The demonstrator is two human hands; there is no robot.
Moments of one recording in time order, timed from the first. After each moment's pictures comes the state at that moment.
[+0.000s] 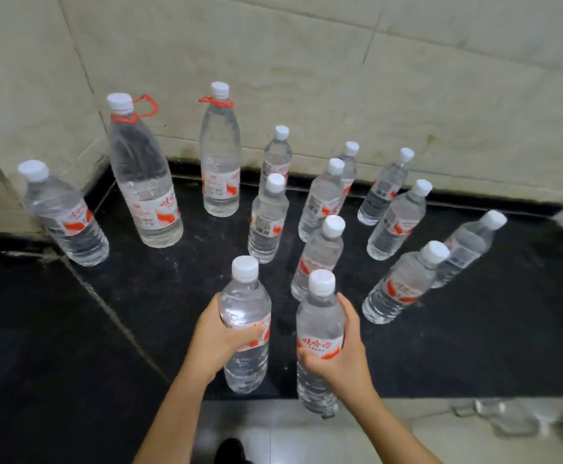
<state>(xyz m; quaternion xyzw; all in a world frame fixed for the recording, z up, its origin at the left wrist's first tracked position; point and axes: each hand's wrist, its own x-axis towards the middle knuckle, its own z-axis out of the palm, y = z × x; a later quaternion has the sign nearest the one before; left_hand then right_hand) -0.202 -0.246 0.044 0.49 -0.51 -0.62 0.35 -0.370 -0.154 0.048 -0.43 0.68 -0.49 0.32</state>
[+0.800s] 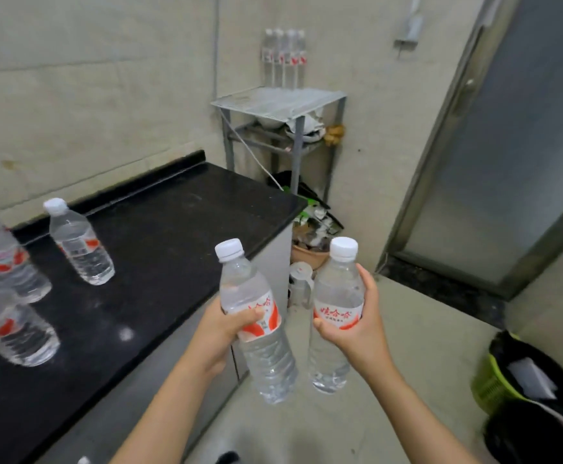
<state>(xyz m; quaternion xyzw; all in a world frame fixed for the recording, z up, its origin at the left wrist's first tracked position) -0.546 0.109 0.100 0.10 -0.62 -0.78 0.04 -0.588 0.307 0.104 -0.15 0.72 -0.67 -0.04</state>
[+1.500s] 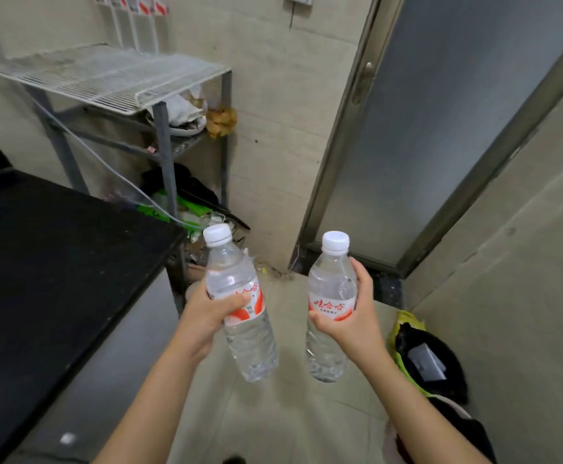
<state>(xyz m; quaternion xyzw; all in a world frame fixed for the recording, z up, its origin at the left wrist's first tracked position) -0.865 0.233 0.078 0.03 -0.59 -0.80 -0.07 -0.838 0.442 0.103 0.00 0.80 -0.59 -0.09</state>
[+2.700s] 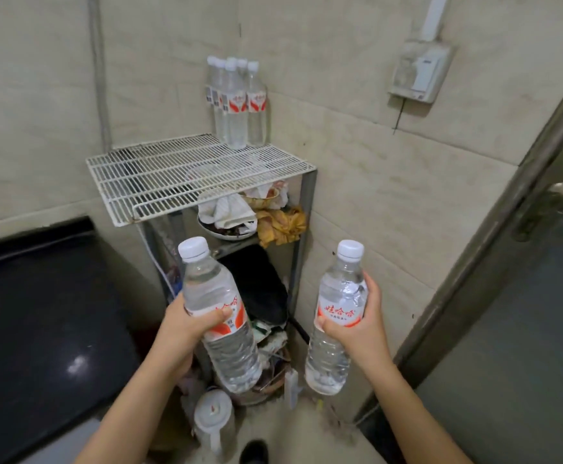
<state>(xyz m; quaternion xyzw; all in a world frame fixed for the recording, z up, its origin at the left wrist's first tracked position) -1.218 0.307 0.130 0.18 -0.60 -0.74 0.25 -1.339 0.514 0.124 -0.21 0.71 -0.67 0.07</state>
